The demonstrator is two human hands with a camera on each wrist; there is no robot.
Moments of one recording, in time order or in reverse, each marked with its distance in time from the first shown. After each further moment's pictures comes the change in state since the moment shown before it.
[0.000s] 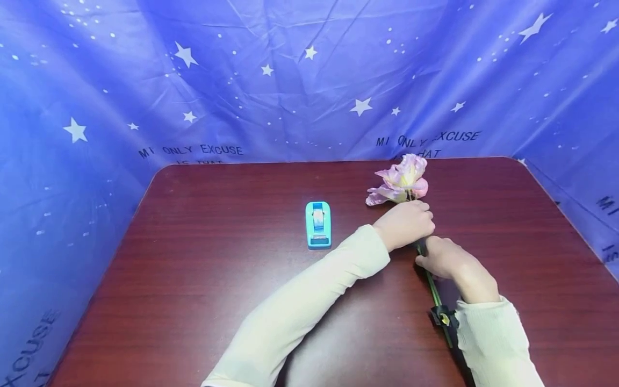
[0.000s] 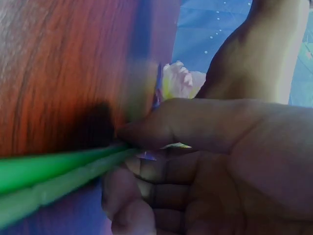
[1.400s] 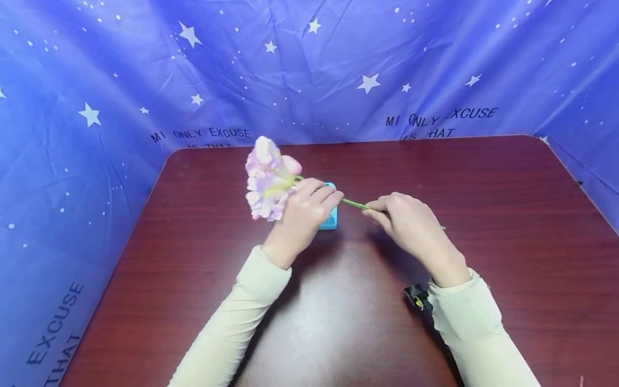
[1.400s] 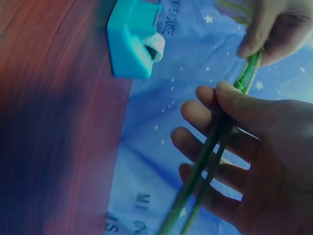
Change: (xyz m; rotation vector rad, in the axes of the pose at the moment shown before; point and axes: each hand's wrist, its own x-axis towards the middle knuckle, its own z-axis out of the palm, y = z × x) left_hand -0.193 -0.035 -0.039 0.026 0.574 -0.384; right_hand 0.004 -0.085 -0.003 0.050 0.446 -0.355
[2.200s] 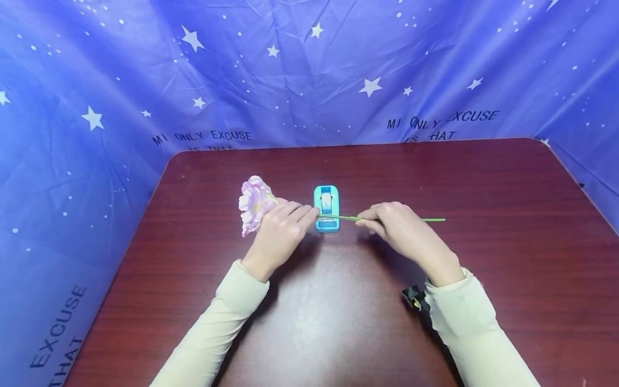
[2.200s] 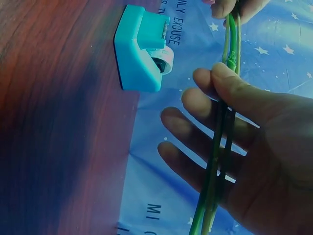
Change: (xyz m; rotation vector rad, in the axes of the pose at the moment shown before) left_hand -0.049 -0.019 -0.003 -0.032 -0.074 -0.021; right_hand 0.009 0.000 0.009 0.102 -0.130 -0.081
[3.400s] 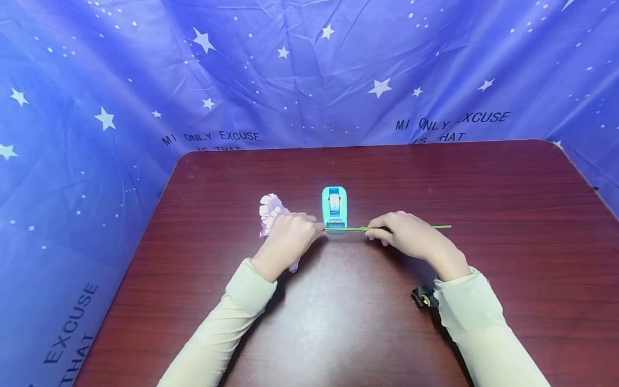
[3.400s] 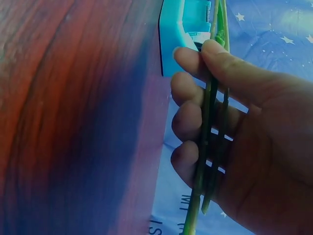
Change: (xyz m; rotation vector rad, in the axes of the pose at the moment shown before) left_hand -0.006 0.002 0.010 -0.075 -0.336 -0.110; right_hand 0.006 0.026 0.016 0.040 -0.229 -0.019
